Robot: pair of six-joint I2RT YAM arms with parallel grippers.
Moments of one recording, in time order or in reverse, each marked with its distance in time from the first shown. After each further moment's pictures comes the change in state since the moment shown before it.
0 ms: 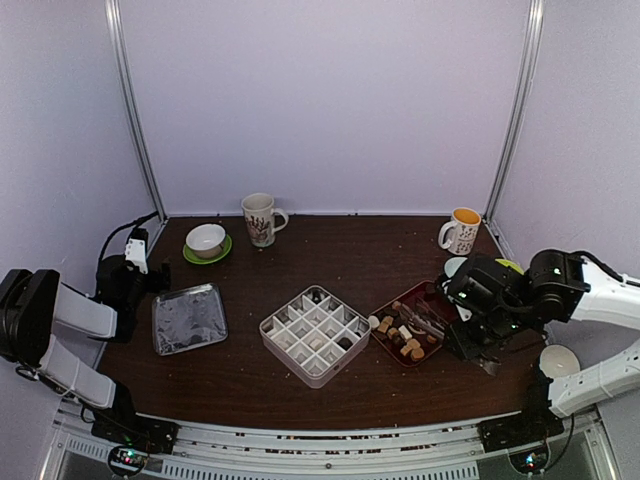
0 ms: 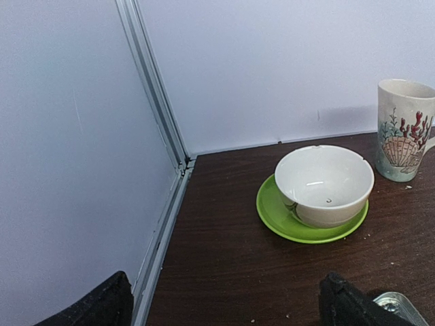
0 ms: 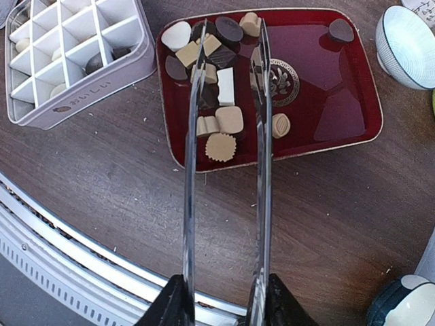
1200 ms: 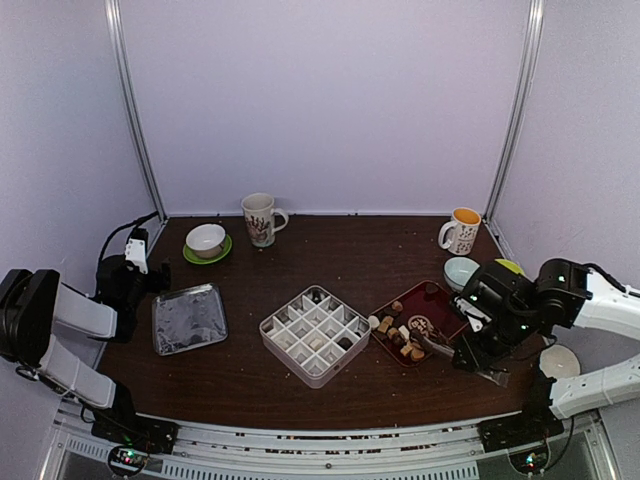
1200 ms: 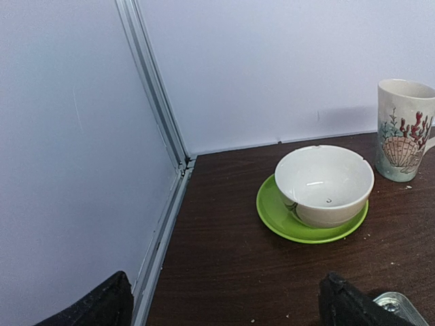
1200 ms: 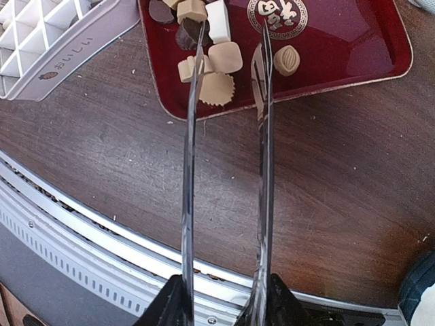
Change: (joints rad) left arm 0.000 0.000 0.000 0.000 0.000 0.000; right arm -0.119 -0.085 -0.121 -0.022 -0.202 0.011
